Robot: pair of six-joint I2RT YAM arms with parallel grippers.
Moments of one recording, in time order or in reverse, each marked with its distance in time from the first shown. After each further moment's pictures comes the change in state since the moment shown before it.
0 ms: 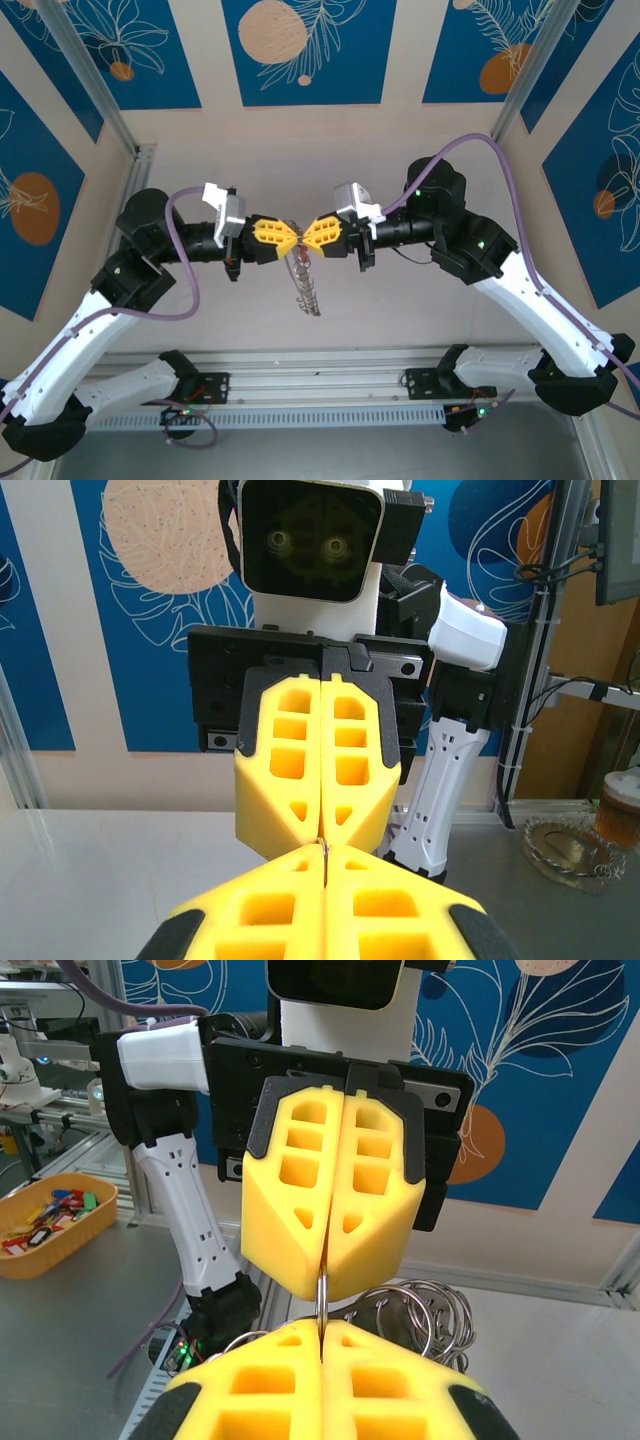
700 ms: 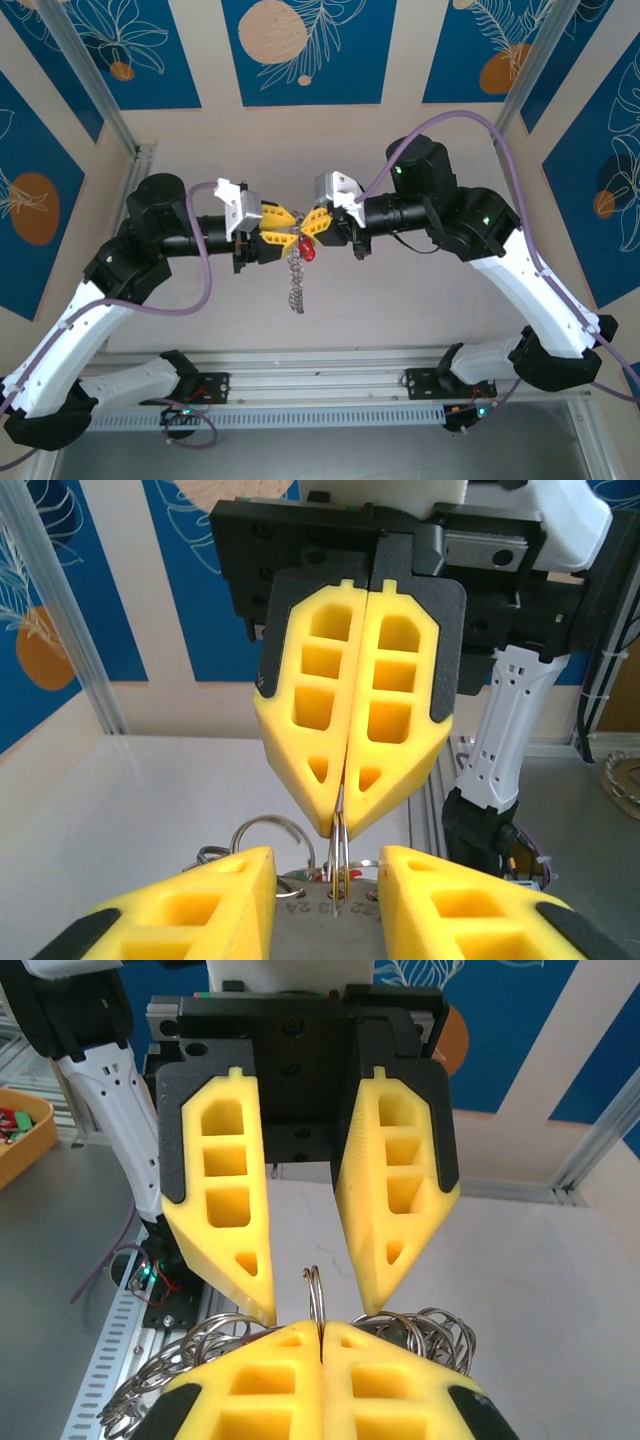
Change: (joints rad) left arm 0.000 0.078 0.166 -0.336 -0.153 0.243; right arm 0.040 0.186 0.373 -0.454 0.220 -0.162
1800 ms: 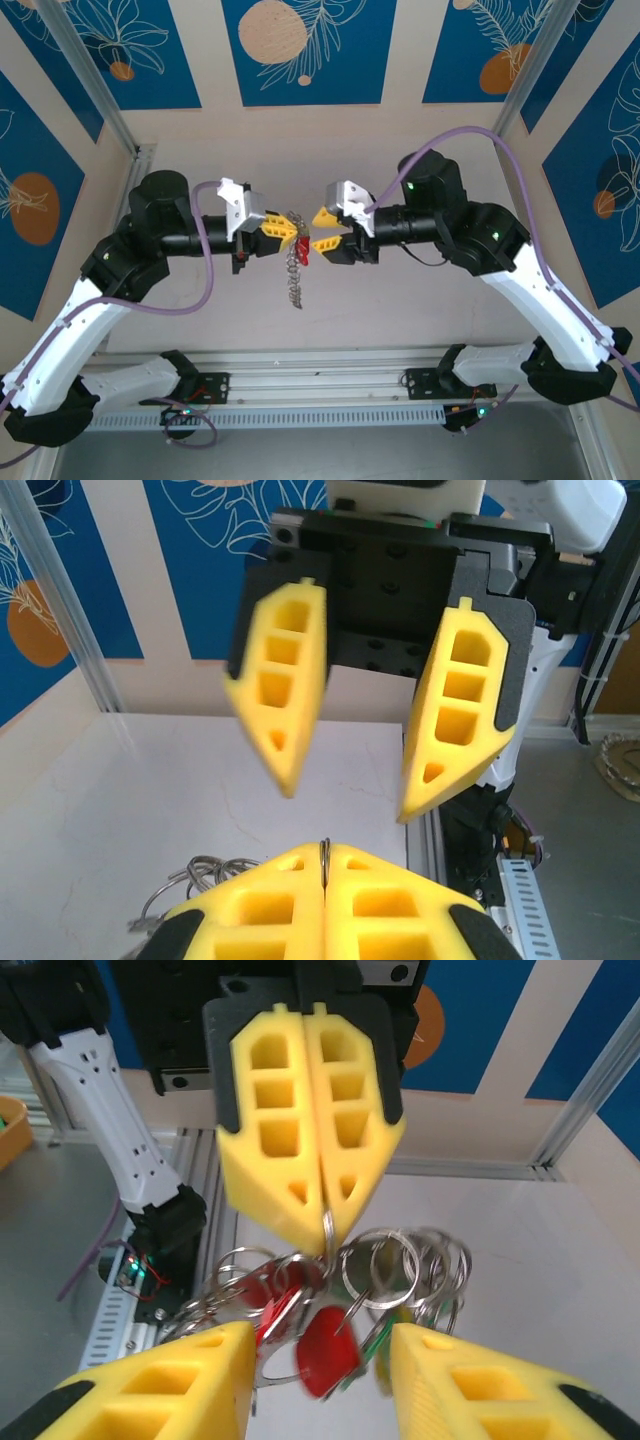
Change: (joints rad) left arm -0.001 0.016 0.045 -0.071 -0.006 0.011; right arm -0.014 -0.132 -0.180 0.094 0.030 0.062
